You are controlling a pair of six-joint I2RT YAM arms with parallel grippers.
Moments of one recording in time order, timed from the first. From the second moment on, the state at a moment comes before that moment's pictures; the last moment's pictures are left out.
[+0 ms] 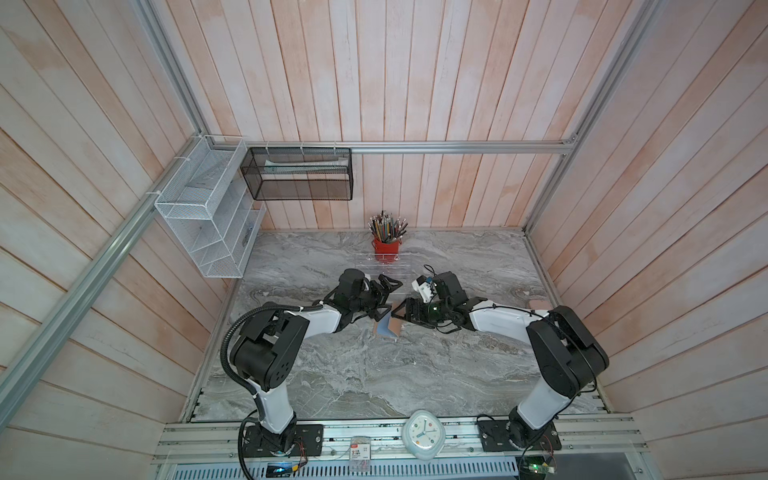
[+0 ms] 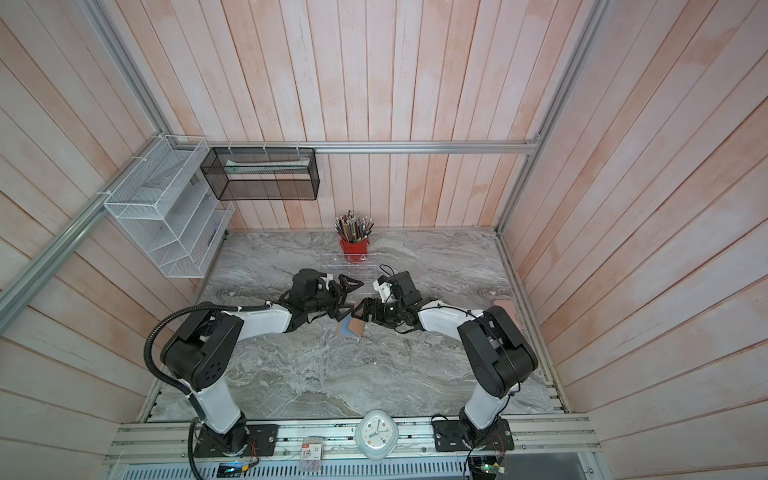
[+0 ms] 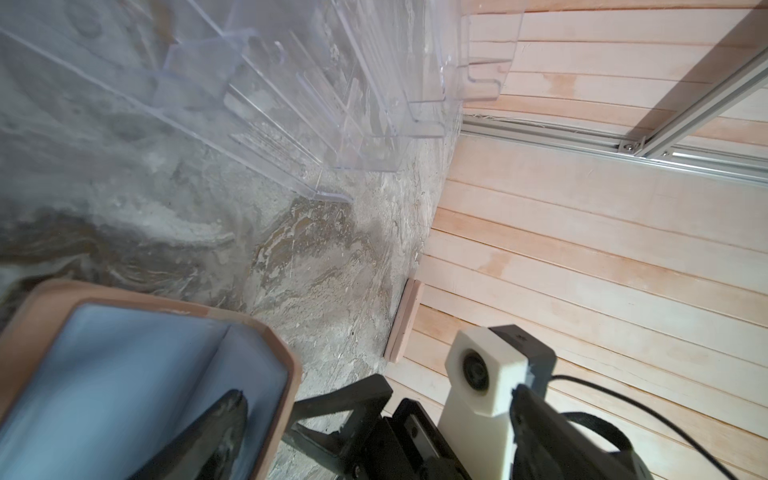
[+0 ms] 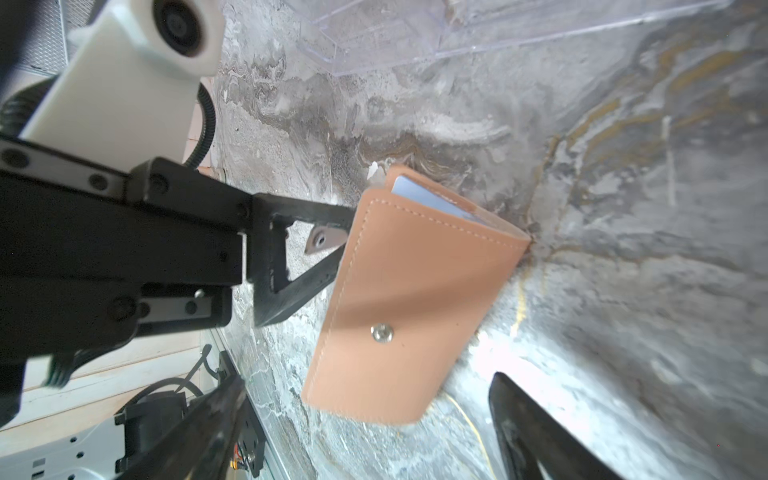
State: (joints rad) left arm -0.50 1.82 0.91 0.42 0.54 -1.40; right arm 0.55 1.68 0.87 -0.01 -0.60 0.69
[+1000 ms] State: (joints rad) left arm -0.58 1.83 0.94 0.43 0.54 -1.45; right arm 0.49 1.45 0.73 -0.11 -0.54 0.68
